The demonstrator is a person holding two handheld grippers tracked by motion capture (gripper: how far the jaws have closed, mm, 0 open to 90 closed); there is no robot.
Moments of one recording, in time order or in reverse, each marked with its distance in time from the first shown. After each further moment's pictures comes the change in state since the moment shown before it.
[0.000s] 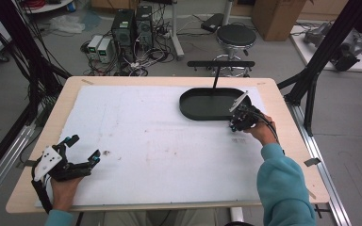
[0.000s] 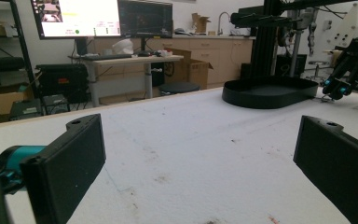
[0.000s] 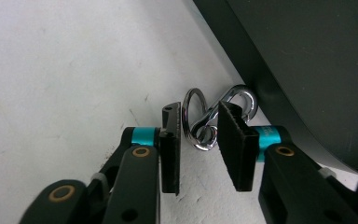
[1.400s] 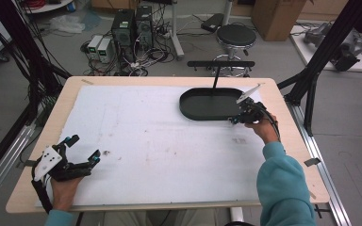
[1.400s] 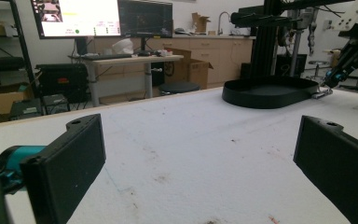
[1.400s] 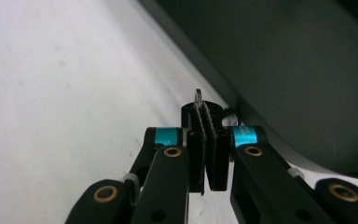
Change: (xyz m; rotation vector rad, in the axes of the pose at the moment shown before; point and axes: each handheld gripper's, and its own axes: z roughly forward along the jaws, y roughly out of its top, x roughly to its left) left arm 0.000 0.000 0.000 0.000 -0.001 0.001; right arm -0.012 -0.007 -0.020 -0.189 0.049 0.144
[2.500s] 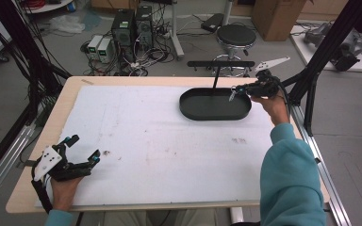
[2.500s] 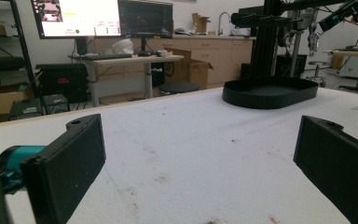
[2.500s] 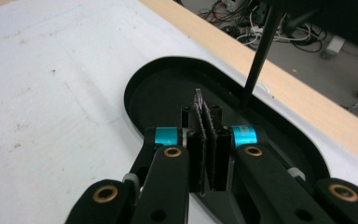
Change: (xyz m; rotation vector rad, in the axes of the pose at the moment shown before) left arm 0.000 0.000 0.000 -0.003 0.001 -0.006; right arm -0.022 0.046 -0.079 -0.336 -0.002 0.070
